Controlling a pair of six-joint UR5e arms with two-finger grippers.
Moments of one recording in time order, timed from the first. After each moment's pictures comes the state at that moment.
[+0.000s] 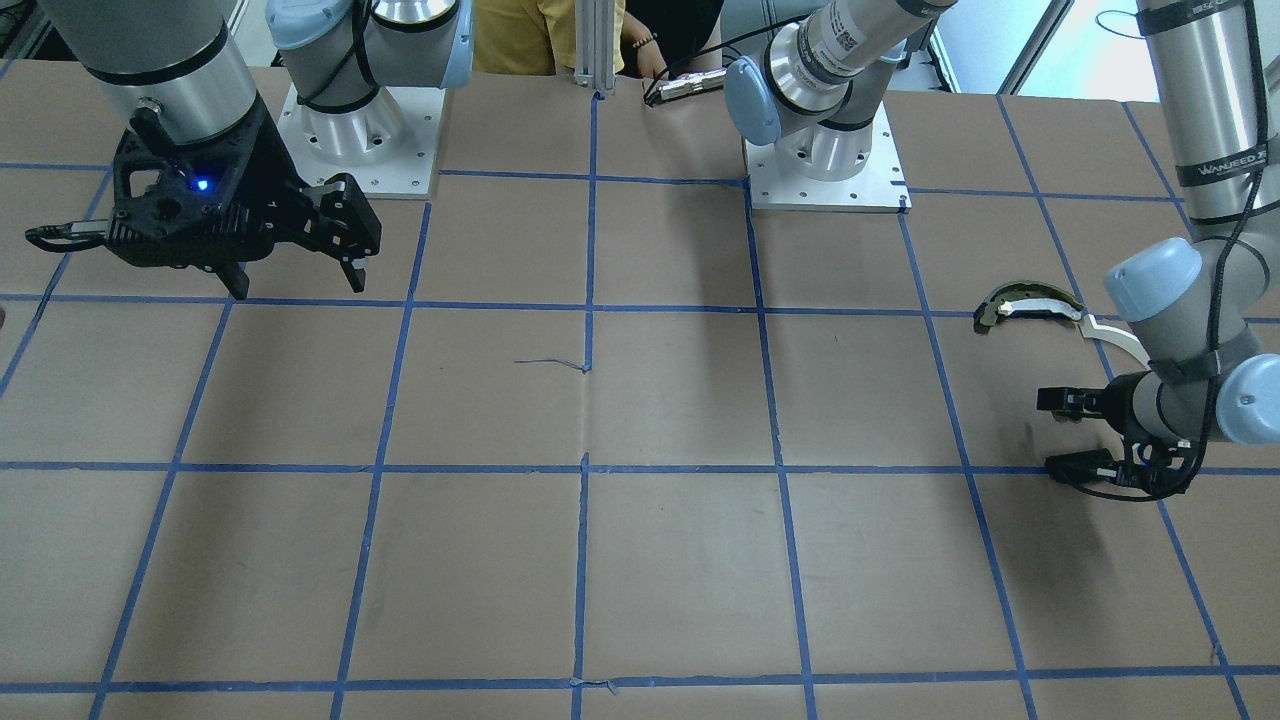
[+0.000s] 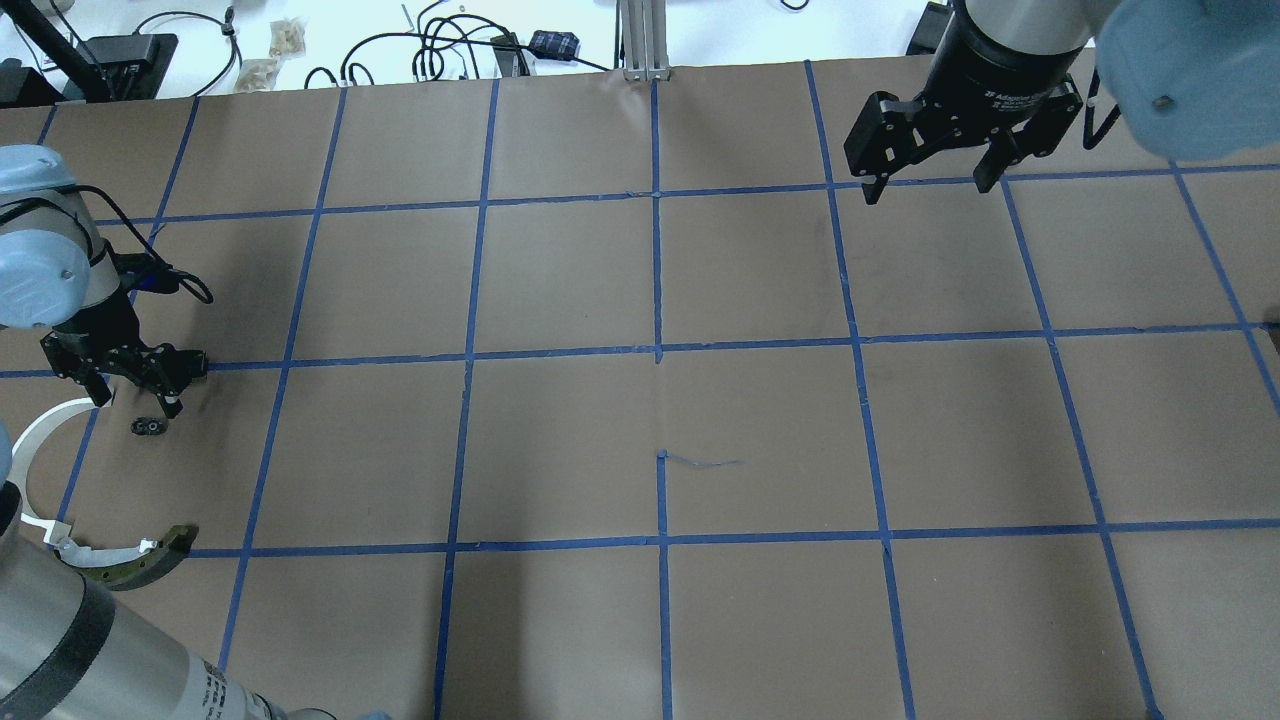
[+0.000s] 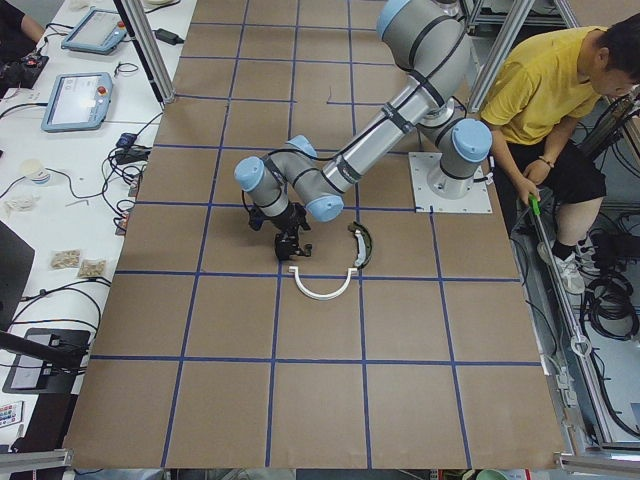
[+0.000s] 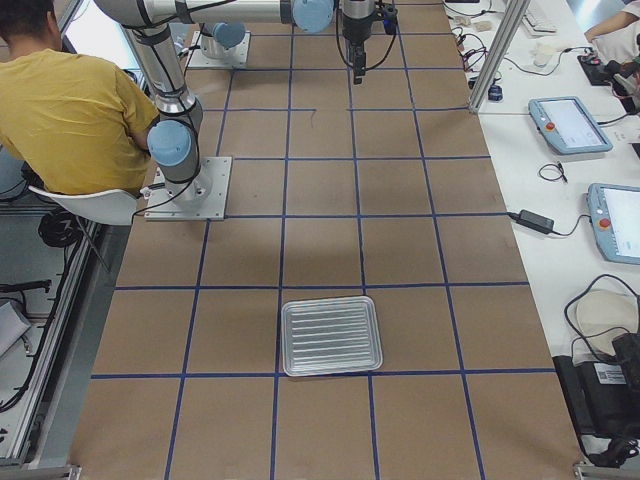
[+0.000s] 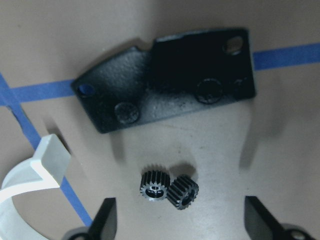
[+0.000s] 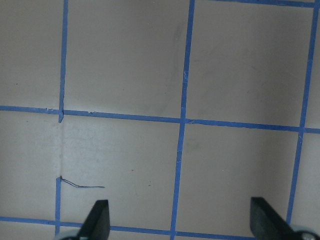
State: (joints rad) left arm -1.02 -2.08 -1.69 -1.23 1.92 0.64; right arm 1.58 -1.52 1.53 -1.64 -1.54 -0.07
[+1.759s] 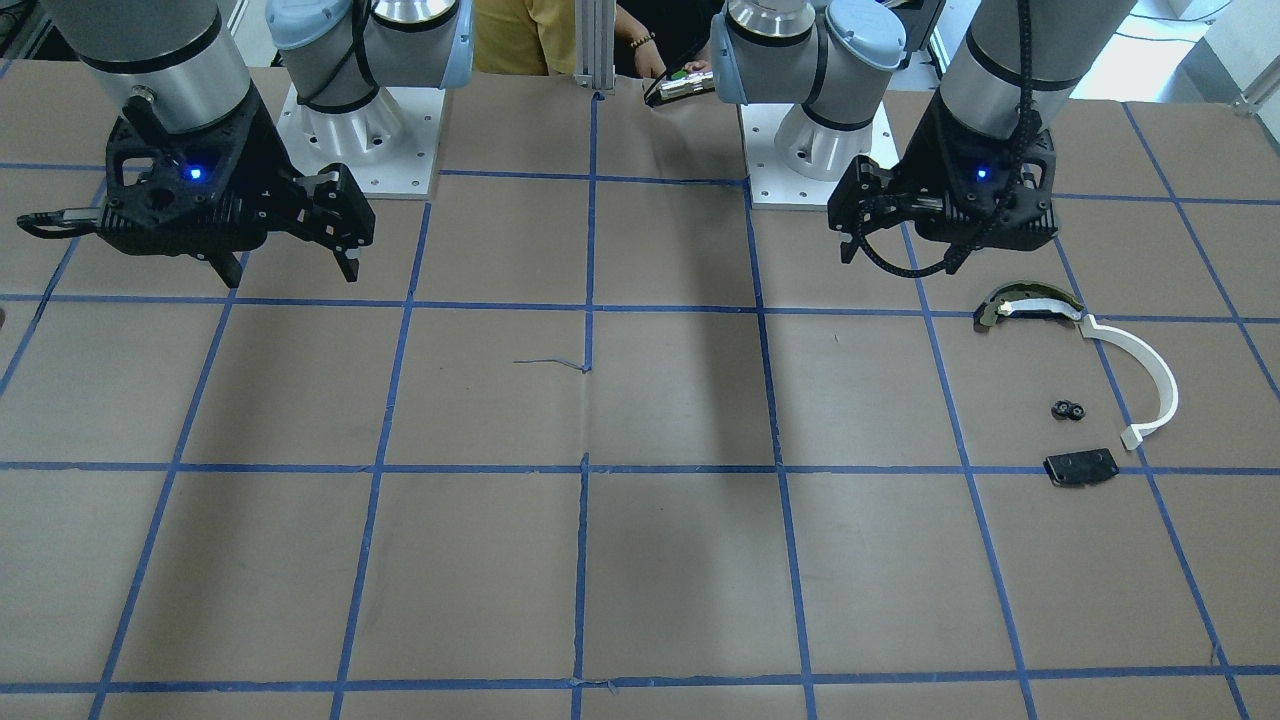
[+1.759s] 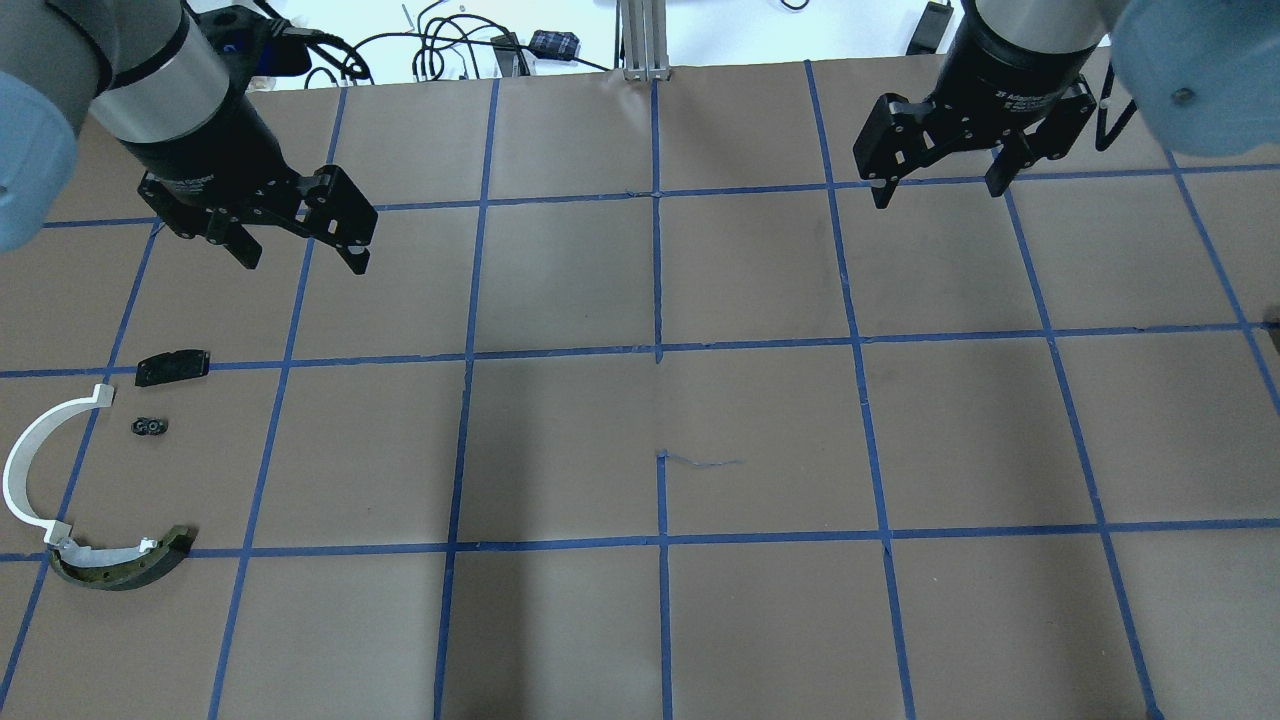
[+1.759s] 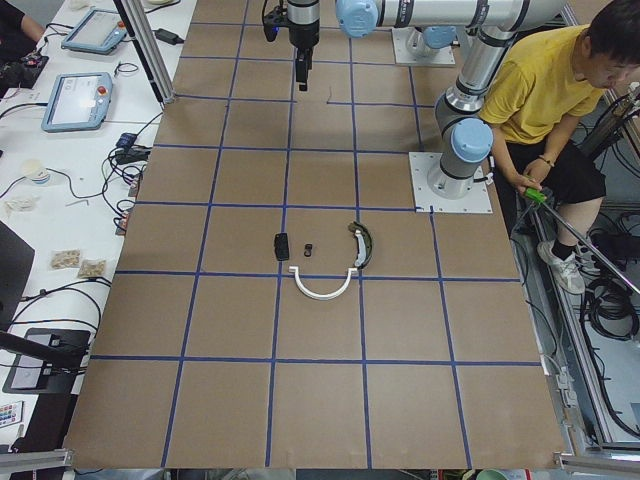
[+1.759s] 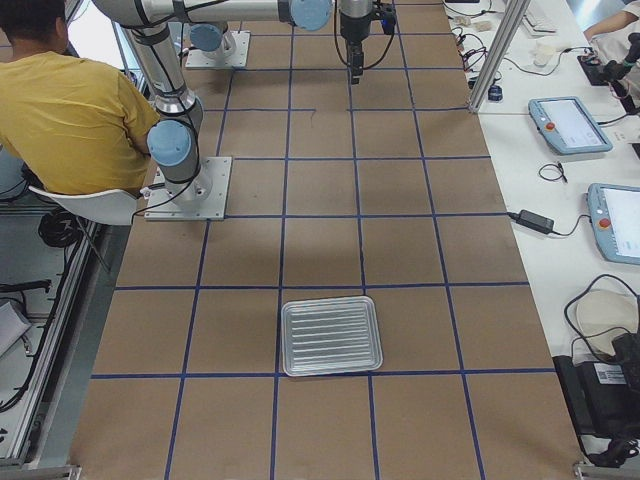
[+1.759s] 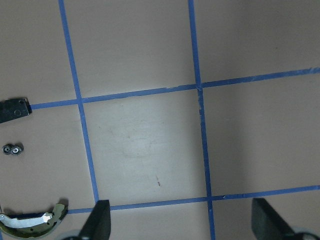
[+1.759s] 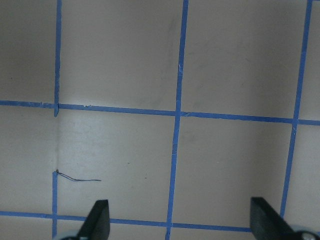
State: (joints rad) left arm -1.52 -1.55 -1.59 -1.59 1.55 0.16; right arm 1.58 -1.53 1.52 -1.60 -1.55 -0.07
